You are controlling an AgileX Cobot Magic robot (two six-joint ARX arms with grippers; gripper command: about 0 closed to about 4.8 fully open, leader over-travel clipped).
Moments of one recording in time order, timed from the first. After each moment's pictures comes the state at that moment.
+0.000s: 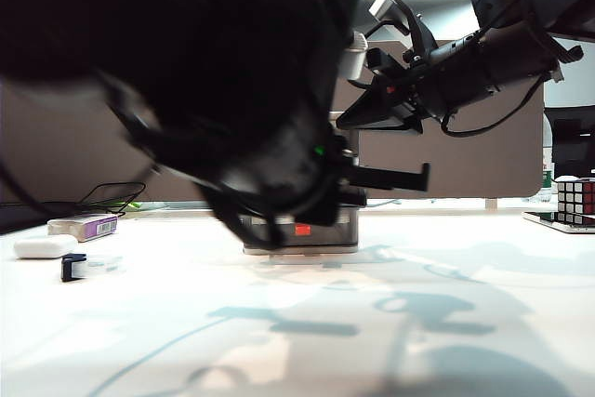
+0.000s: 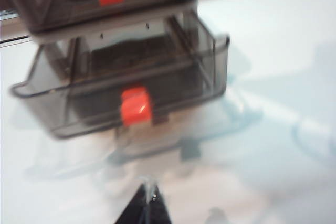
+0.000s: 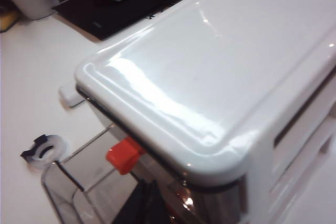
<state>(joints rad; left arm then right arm) -1.15 1.79 0.68 0.71 -0.97 -0.19 0.32 1.69 0.90 0.49 -0.56 0.02</state>
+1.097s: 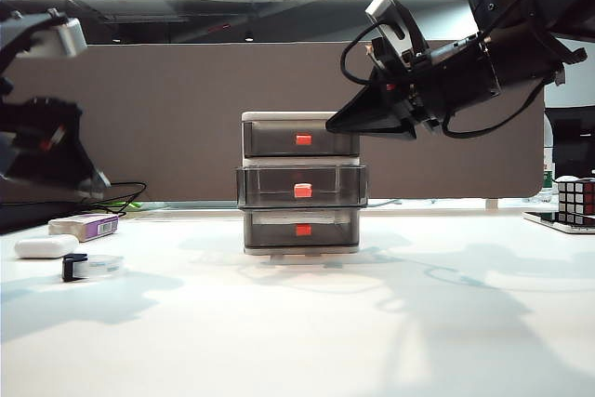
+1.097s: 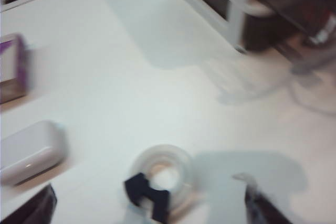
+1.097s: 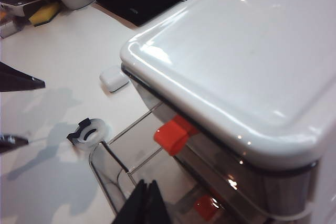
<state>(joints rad) -0.26 1.07 0.37 0.20 0.12 0.26 0.32 1.68 0.91 0.43 -0.69 0.05</state>
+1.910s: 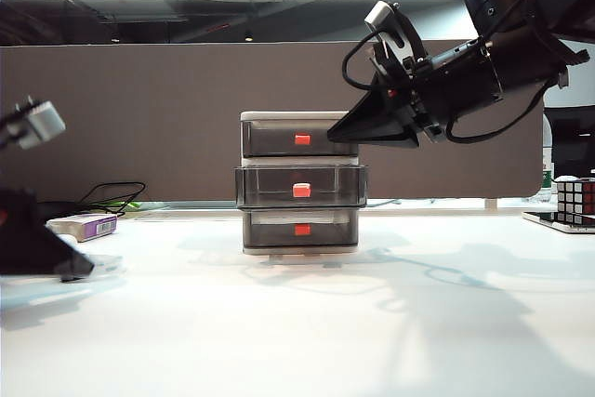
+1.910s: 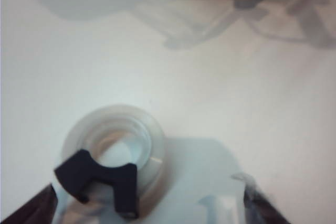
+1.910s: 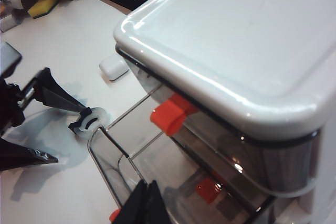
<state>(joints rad) 0.02 1.51 0.38 0.43 0.70 0.50 0.32 1.68 0.91 0.38 -0.69 0.05</state>
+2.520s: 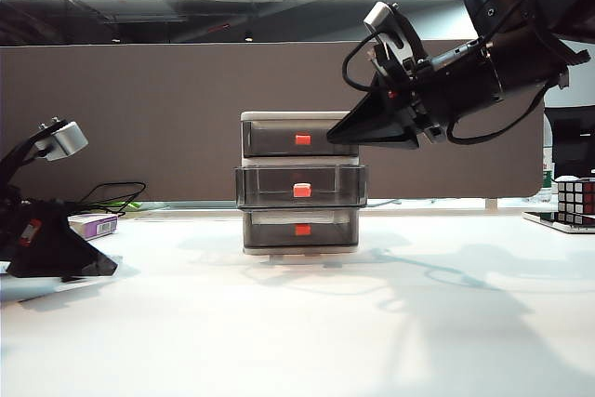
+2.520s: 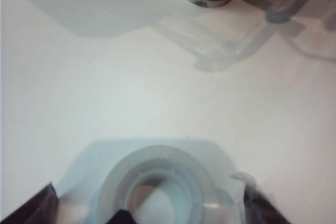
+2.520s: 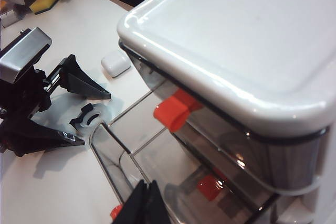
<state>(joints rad) 0.02 1.68 0.50 0.49 0.72 0.50 0.32 1.68 0.91 0.36 -0.70 0.04</state>
